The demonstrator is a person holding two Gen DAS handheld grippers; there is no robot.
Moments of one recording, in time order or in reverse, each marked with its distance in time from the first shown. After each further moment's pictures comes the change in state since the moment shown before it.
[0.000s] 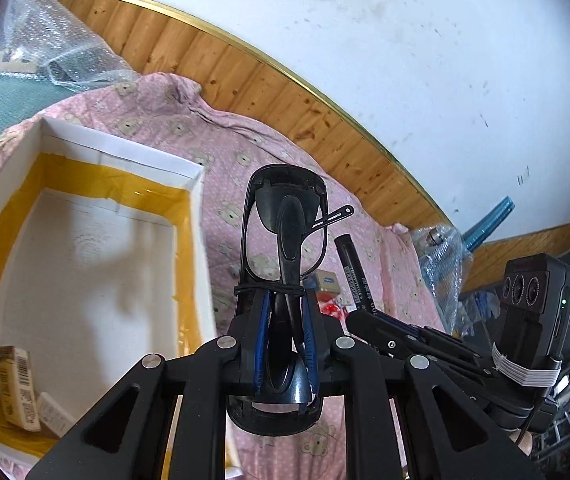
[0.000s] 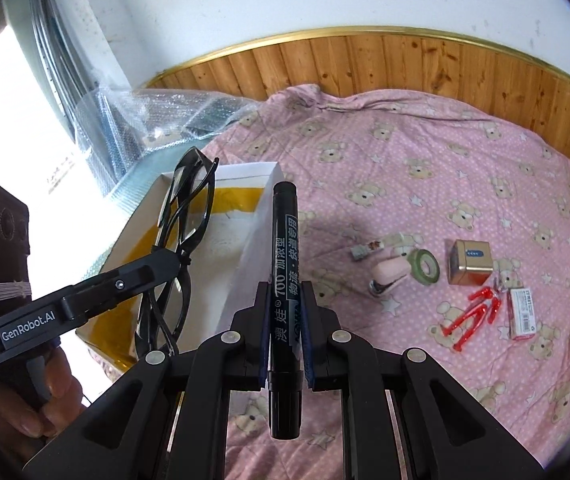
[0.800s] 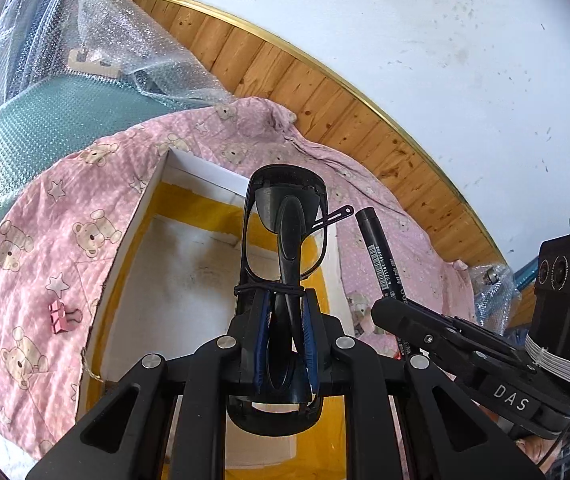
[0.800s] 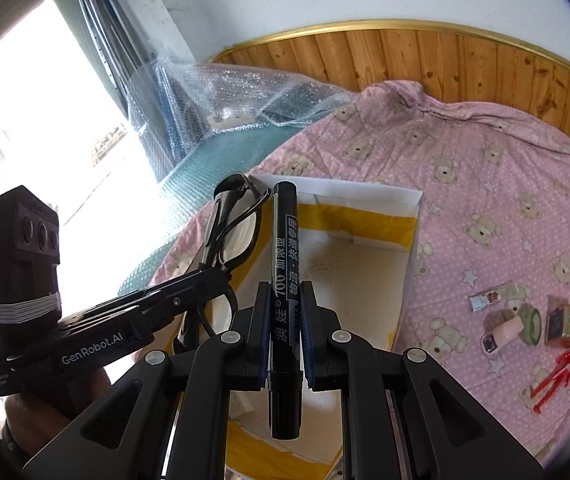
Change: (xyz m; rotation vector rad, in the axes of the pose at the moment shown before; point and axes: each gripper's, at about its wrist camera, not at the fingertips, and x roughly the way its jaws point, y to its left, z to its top) left arm -0.036 0.090 0.041 -0.088 -0.038 0.213; right arm 0.080 0.096 0.049 -0.106 0.072 0.176
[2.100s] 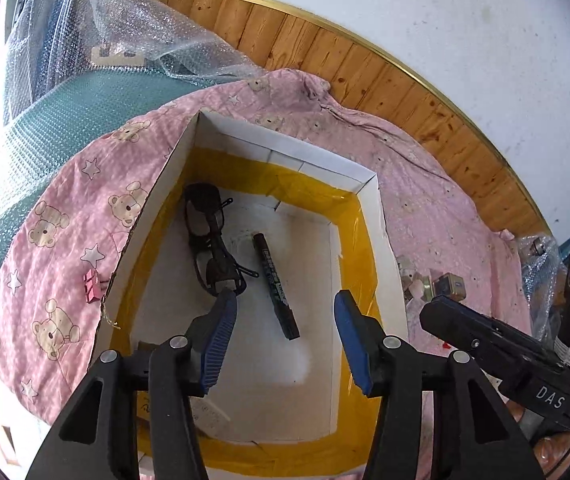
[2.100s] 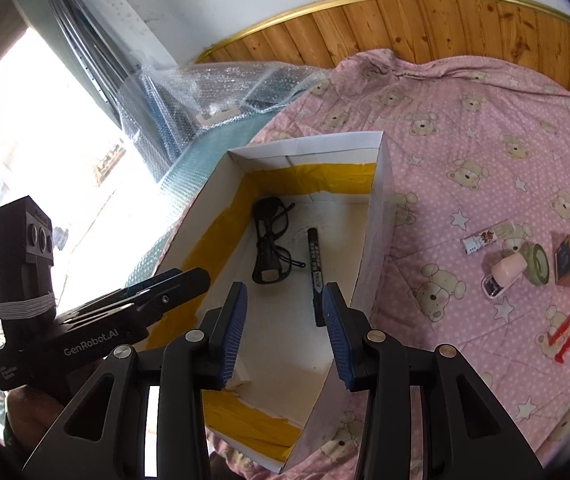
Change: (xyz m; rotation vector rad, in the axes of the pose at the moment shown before) left arm 0.005 -0.011 -0.035 0.068 0.074 0.191; right arm -0.021 -0.041 -0.050 0.124 0.005 0.054
